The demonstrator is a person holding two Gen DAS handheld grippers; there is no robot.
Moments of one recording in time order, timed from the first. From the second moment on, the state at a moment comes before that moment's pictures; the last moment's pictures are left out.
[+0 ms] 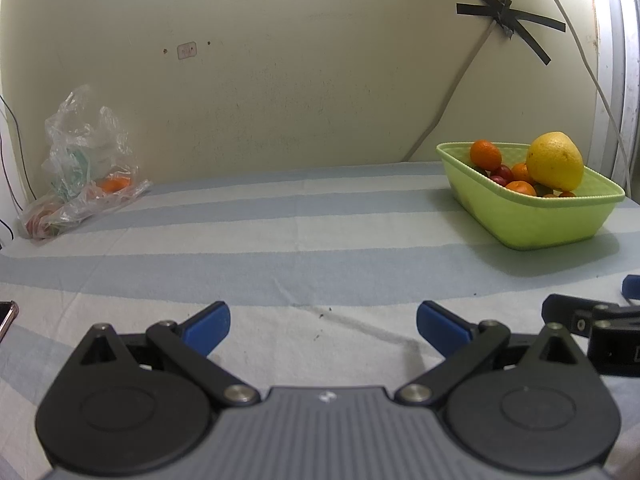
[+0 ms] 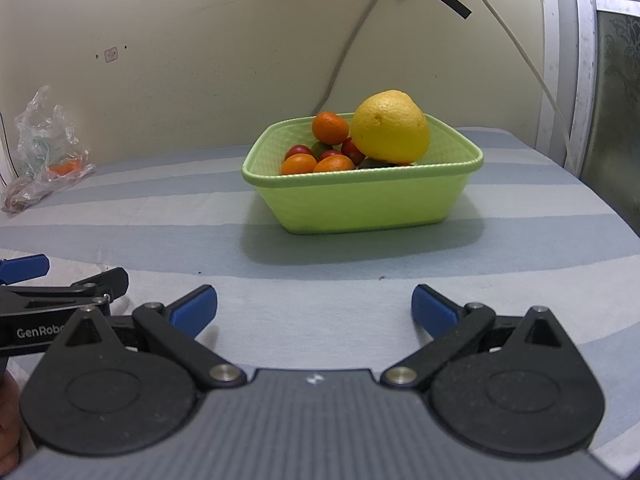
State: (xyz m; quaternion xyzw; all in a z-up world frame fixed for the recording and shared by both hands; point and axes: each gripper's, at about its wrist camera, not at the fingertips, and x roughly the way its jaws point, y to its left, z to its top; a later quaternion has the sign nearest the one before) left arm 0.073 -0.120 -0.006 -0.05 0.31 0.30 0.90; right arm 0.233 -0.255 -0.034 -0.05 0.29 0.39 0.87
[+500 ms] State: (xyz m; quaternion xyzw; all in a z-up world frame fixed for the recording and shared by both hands) left arm 0.074 -0.121 -0.008 -0.05 0.31 0.30 0.90; right arm 0.229 -0.257 -0.032 -0.05 0.28 0.40 0.87
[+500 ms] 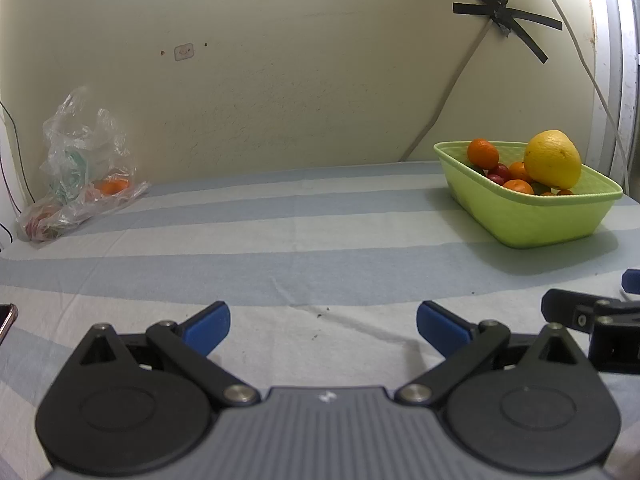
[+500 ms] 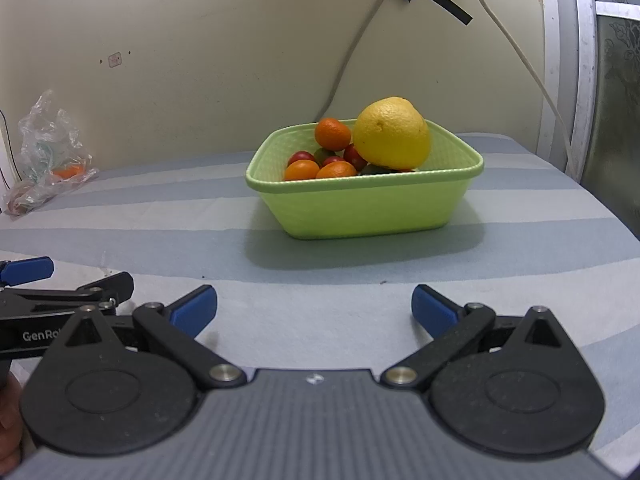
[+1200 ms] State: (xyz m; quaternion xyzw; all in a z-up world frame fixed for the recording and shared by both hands) left arm 0.074 -0.123 -0.008 -0.05 0.31 0.30 0.90; right arm 0.231 -0.257 -0.032 -0.05 0.28 0.40 0.87
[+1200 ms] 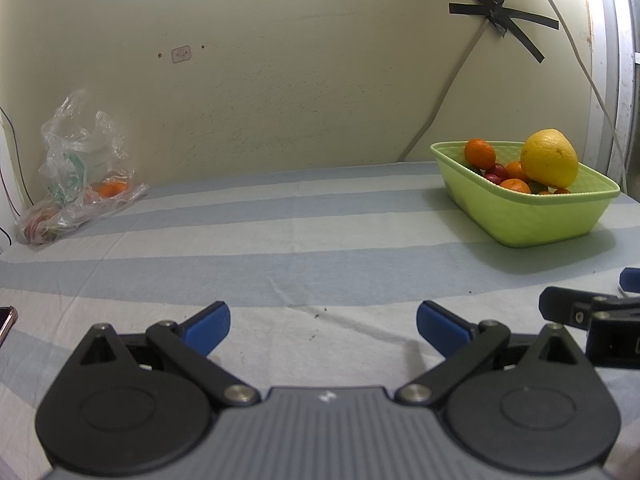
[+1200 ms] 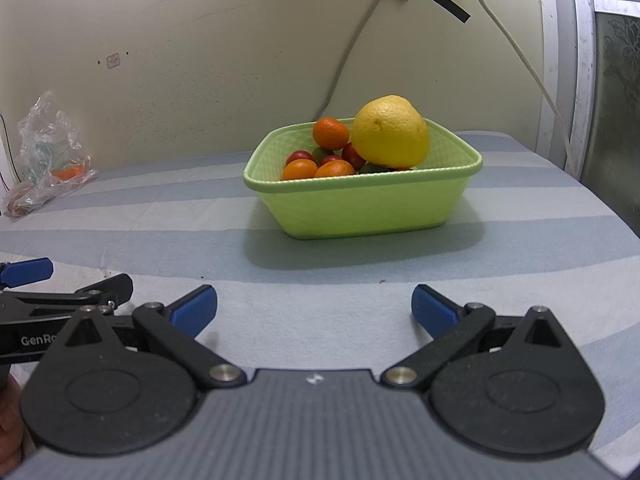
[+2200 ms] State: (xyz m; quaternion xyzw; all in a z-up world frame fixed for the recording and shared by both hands) left arm 0.074 -0.124 -0.008 -0.05 0.31 0.30 0.90; right arm 0.231 -0.257 -0.032 -0.05 0.28 0.40 0.87
